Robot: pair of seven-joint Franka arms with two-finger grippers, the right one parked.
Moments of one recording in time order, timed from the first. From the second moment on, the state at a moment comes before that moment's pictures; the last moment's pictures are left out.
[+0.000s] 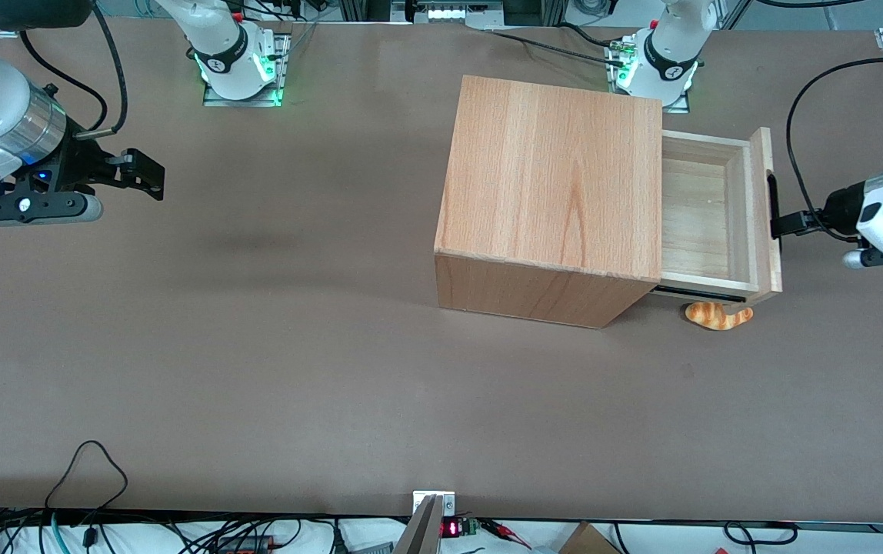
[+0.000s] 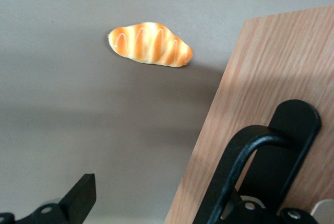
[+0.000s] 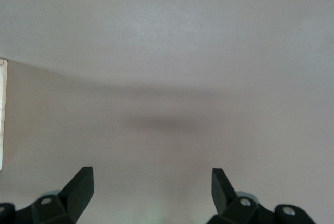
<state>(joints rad) 0.40 0.10 -0.10 -2.05 -0.25 1.95 0.20</state>
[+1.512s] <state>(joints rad) 0.43 0.12 -0.15 -1.61 -0.13 1.66 0.26</state>
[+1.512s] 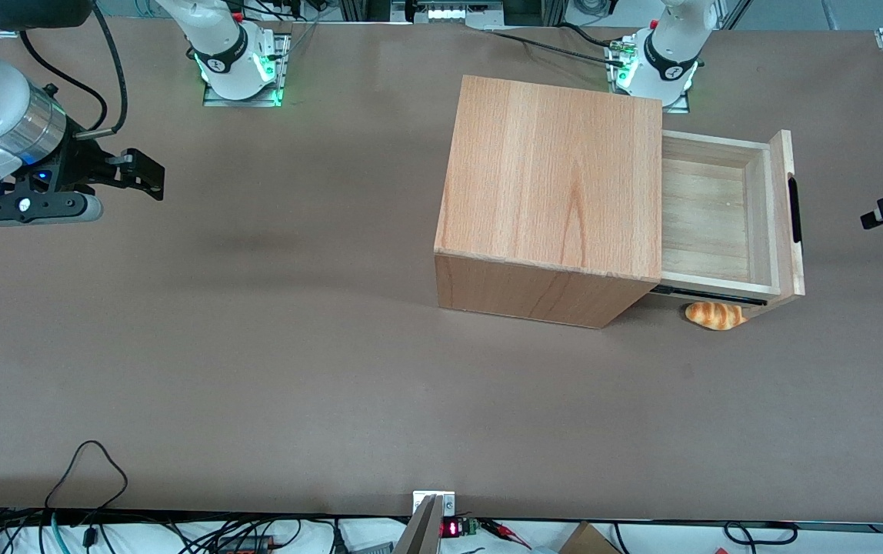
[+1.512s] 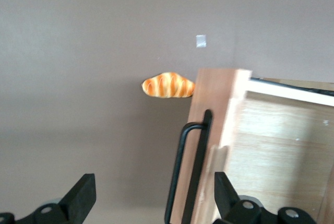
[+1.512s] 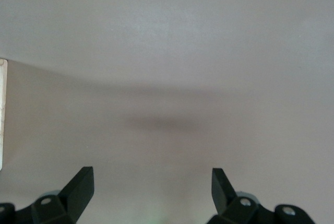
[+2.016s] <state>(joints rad) 0.11 0.10 0.00 -1.53 -0.06 1.64 0.17</state>
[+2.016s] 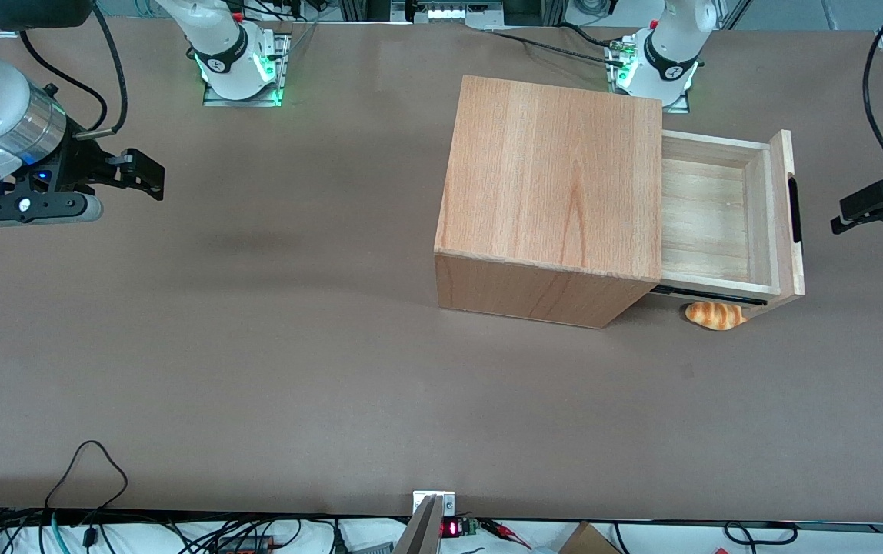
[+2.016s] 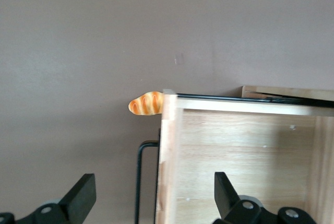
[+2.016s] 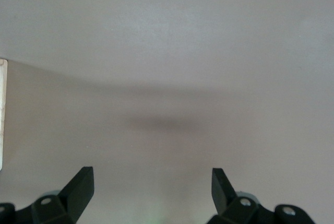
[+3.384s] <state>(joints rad) 0.01 -0.03 0.05 -1.62 0.01 1.64 0.08</state>
